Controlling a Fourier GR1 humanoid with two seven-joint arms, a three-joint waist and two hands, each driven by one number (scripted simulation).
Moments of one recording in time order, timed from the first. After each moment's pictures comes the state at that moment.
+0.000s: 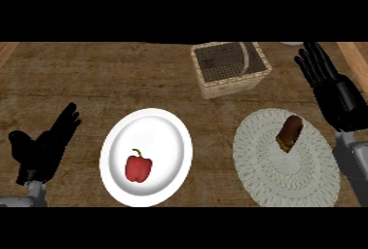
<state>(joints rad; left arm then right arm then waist) -0.03 0.41 -0.08 -1.50 0.24 0.10 0.16 -0.38 -0.49 0.11 -1.40 -0.36 0.03 -0.16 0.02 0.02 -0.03</state>
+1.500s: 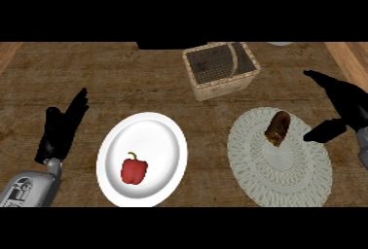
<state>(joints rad) -0.19 0.38 -0.13 -1.39 0.08 0.16 0.22 -0.43 -0.77 0.36 -1.38 0.35 0.04 0.38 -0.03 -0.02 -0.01</state>
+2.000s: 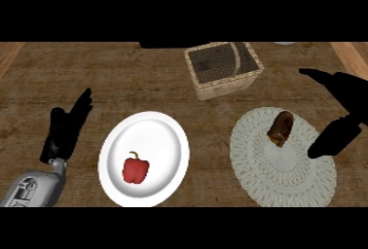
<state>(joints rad) -0.19 0.36 -0.13 -1.39 0.07 0.16 0.22 -0.53 -0.79 0.31 -1.71 0.08 0.42 0.93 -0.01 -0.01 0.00</state>
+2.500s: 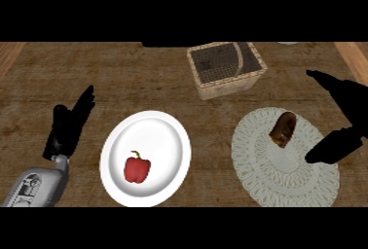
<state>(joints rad) -0.21 0.33 -0.10 -1.38 0.04 0.13 0.22 -0.44 -0.74 0.26 -1.83 0.20 0.39 0.97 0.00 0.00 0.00</state>
